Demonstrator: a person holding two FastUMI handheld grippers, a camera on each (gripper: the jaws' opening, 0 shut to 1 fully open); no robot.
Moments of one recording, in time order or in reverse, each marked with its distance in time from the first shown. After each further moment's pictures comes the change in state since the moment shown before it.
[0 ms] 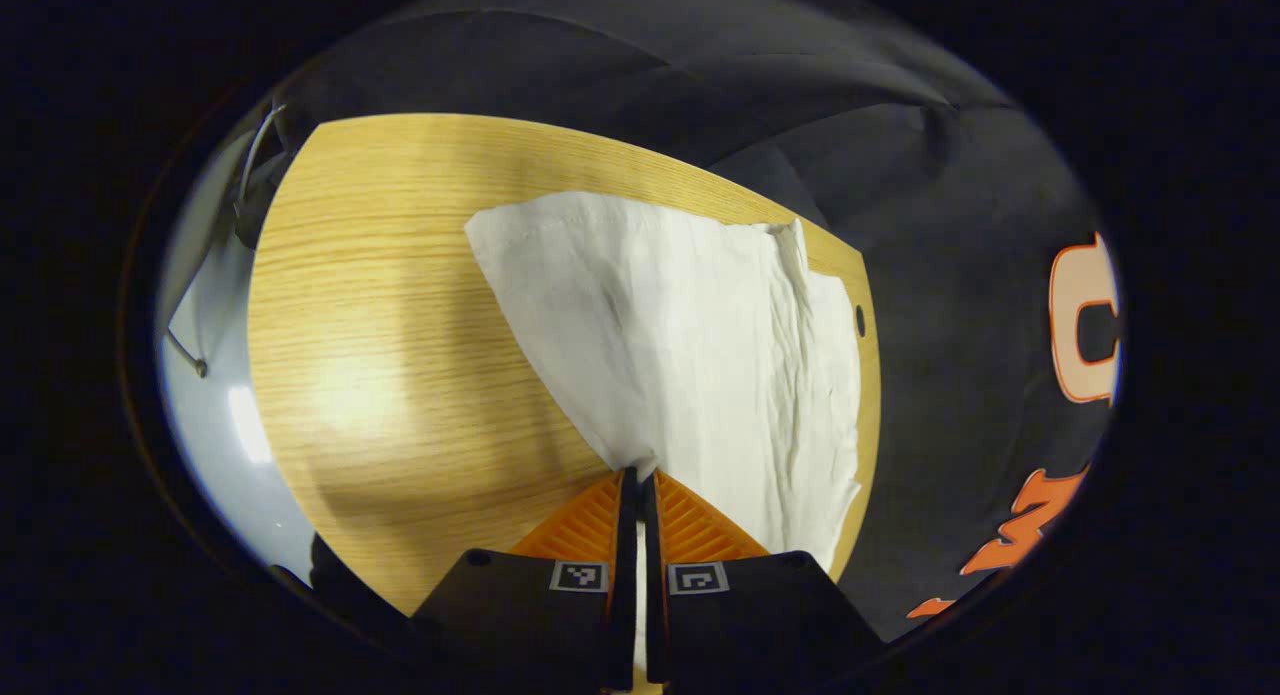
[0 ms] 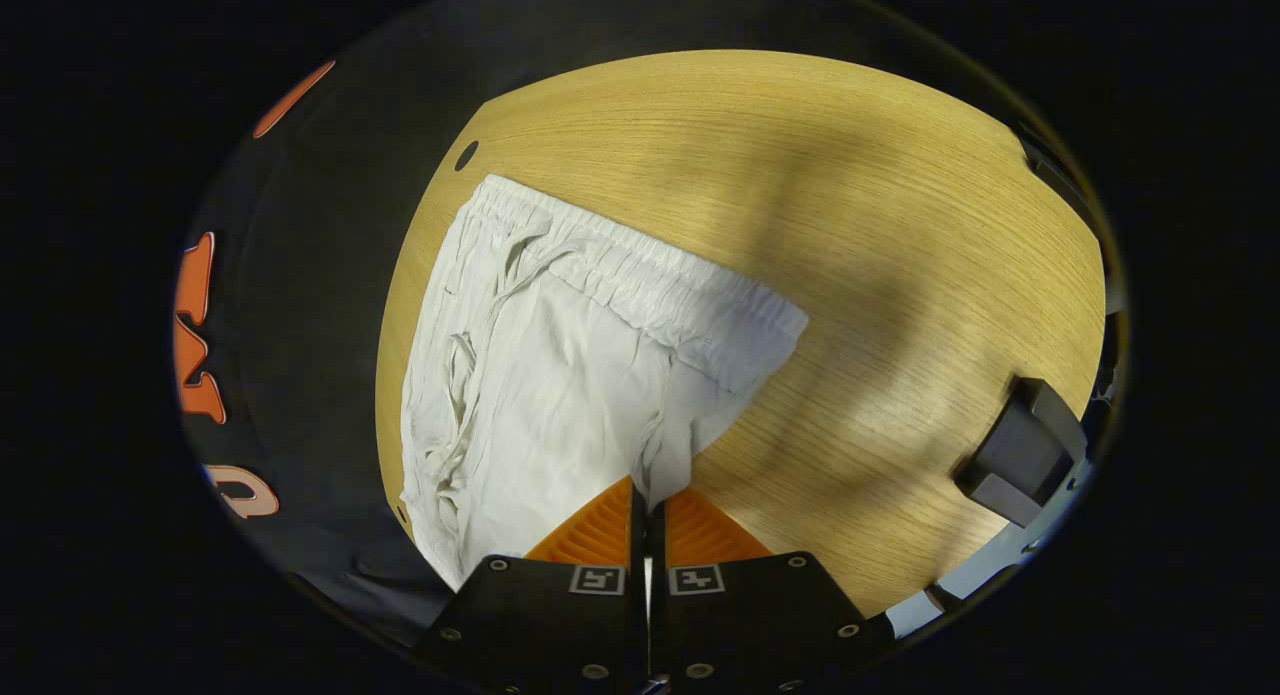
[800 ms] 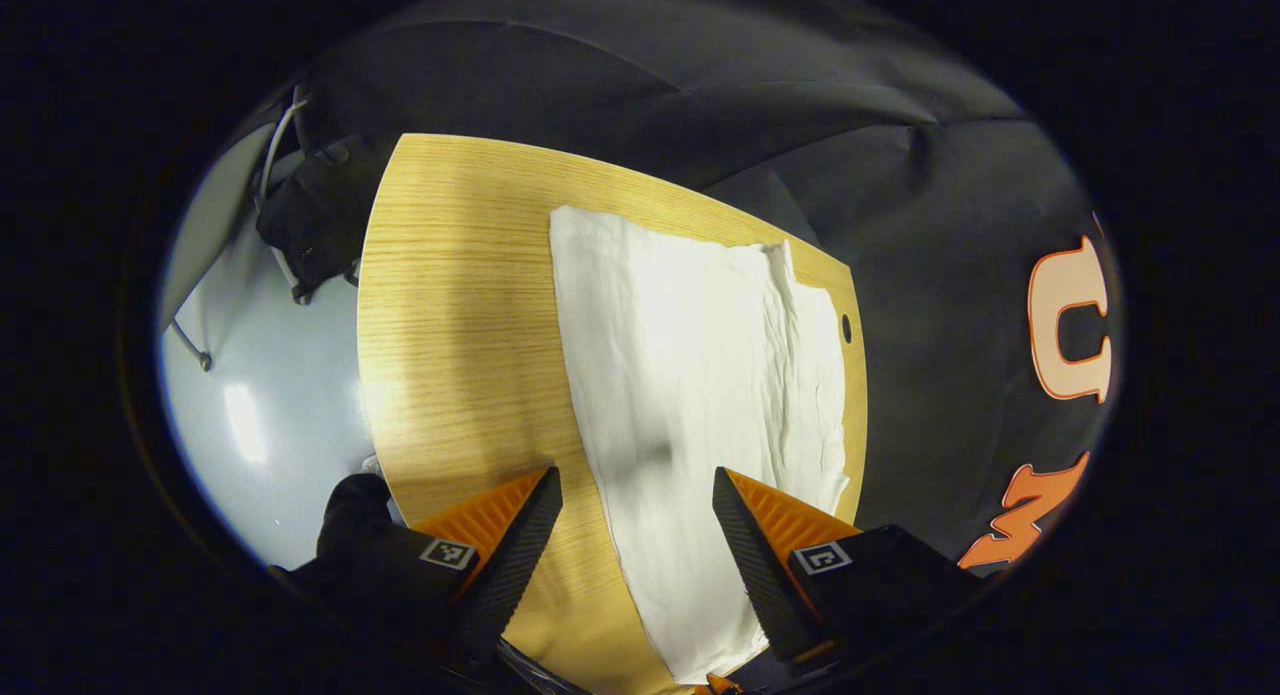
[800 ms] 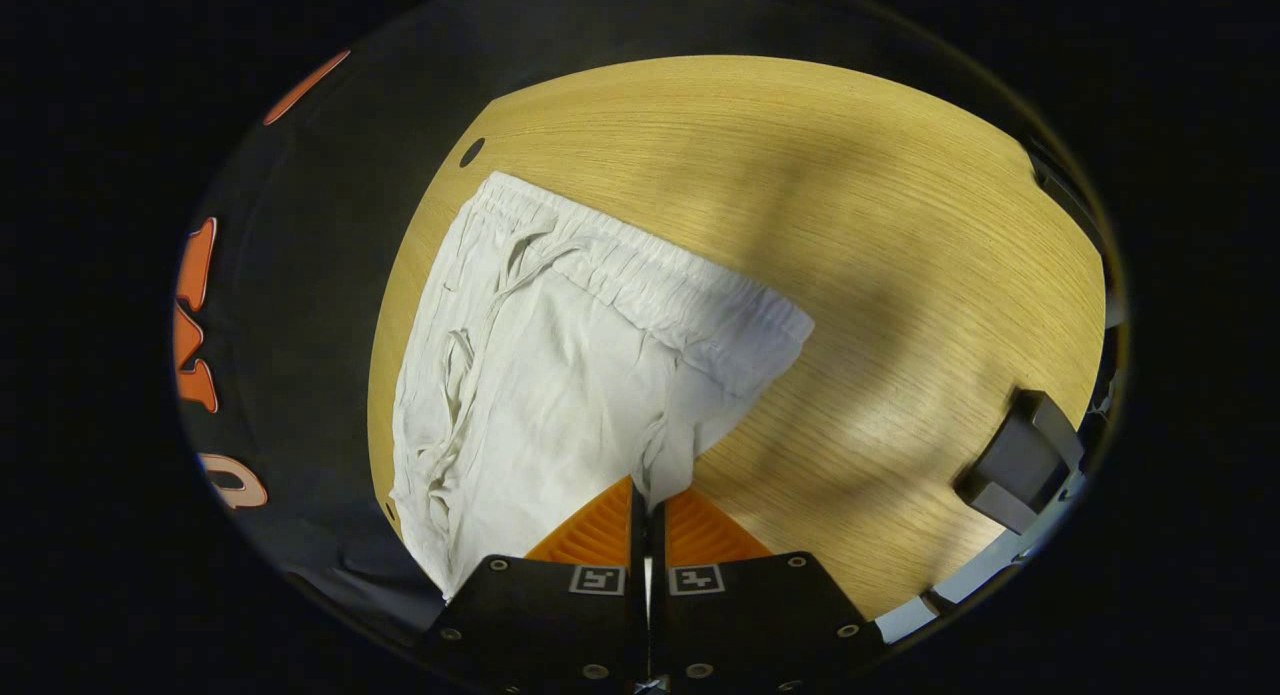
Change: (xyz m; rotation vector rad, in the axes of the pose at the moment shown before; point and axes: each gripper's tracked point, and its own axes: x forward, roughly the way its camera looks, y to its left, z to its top) left arm -0.055 0.030 -0.008 0.013 -0.044 0.039; right arm 0.007 0.000 -0.001 -0.018 -0.026 -0.007
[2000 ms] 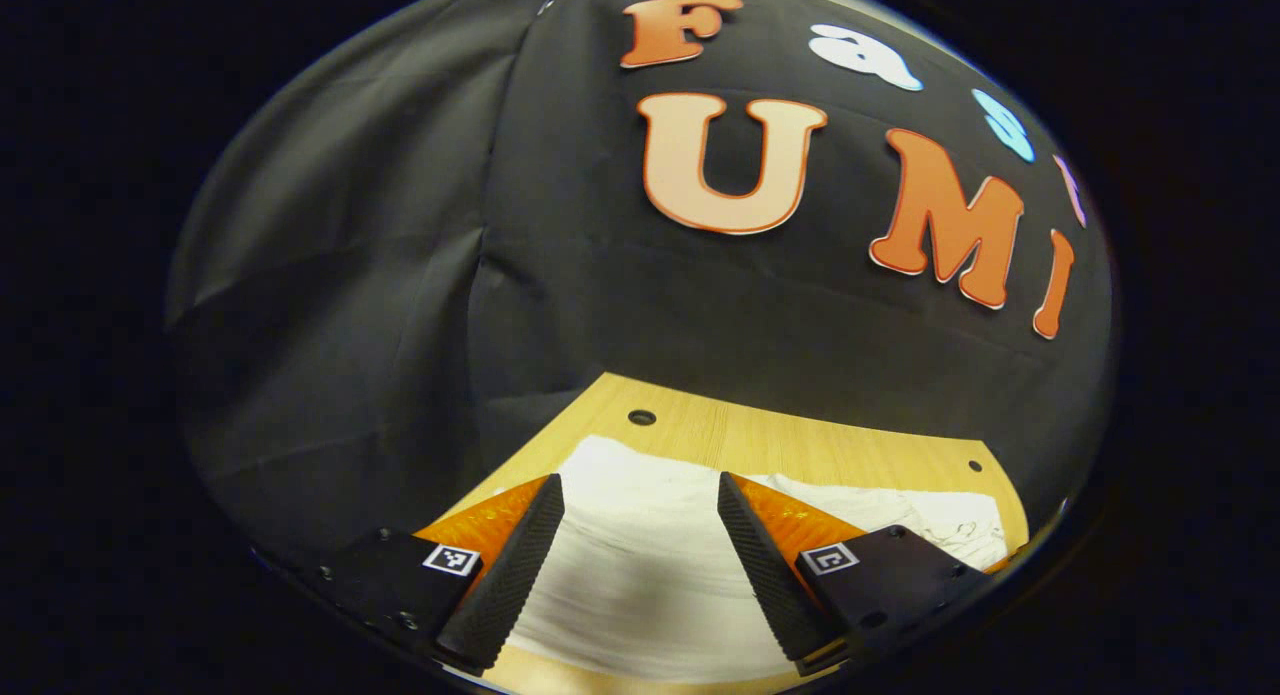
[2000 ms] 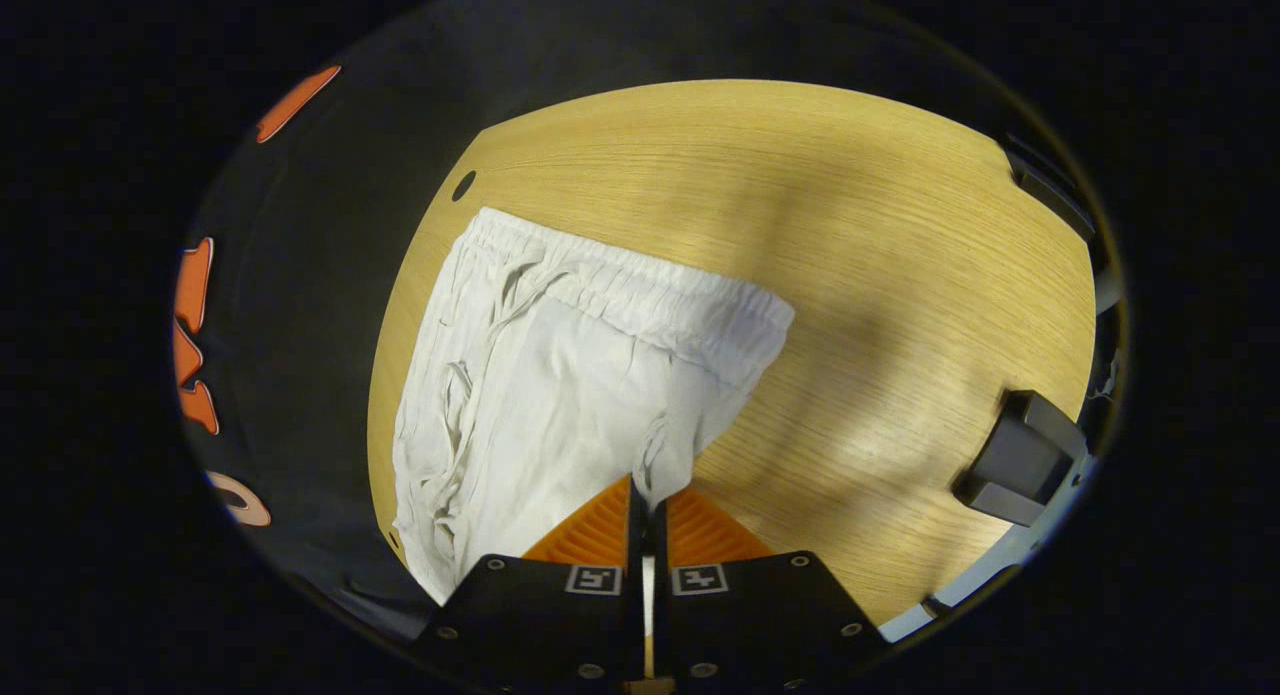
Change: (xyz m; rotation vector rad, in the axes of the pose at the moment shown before) left arm -0.066 -0.170 0.004 1.042 -0.467 -0.264; right arm 0.003 0.001 0.008 0.065 -0.104 -0.003
